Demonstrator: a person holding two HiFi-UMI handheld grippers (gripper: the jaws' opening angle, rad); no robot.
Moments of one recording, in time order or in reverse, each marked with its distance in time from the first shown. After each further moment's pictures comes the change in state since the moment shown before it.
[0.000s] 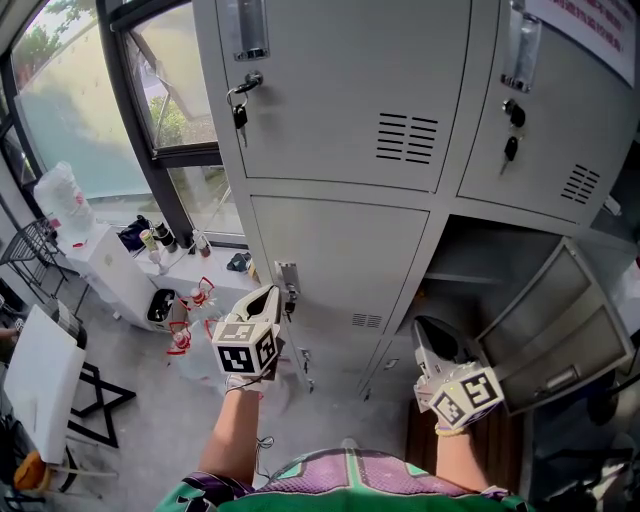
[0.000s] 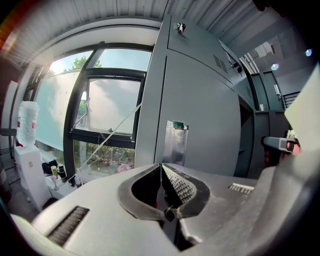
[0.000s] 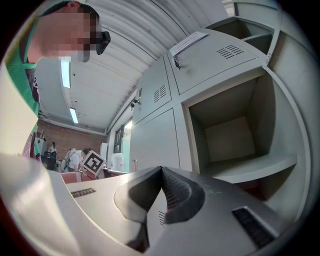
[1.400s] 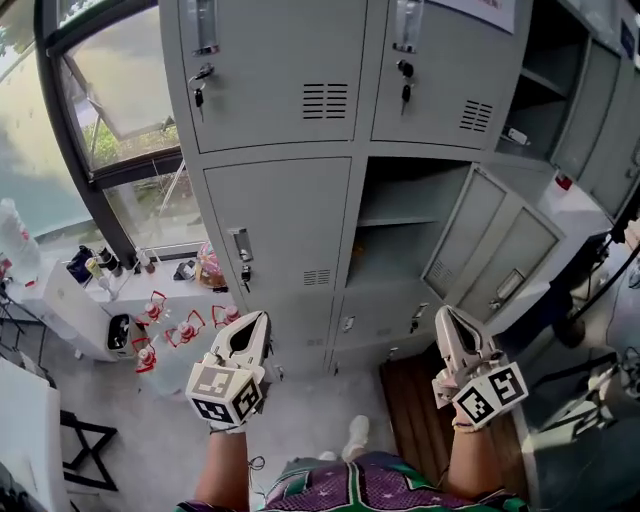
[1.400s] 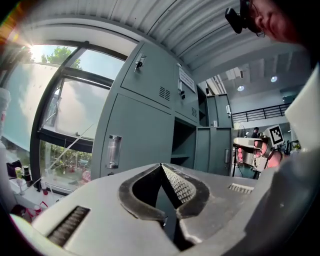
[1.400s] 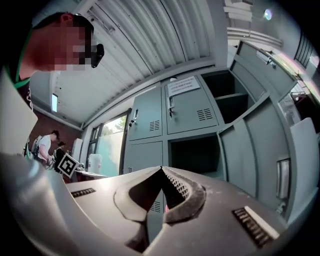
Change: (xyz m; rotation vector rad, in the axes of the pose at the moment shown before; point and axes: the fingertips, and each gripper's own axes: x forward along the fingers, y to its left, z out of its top) left arm -0.150 -0.109 -0.018 0.040 -0.110 -0.384; right arm -0.179 0.062 0.054 -0.074 -0.070 -0.327
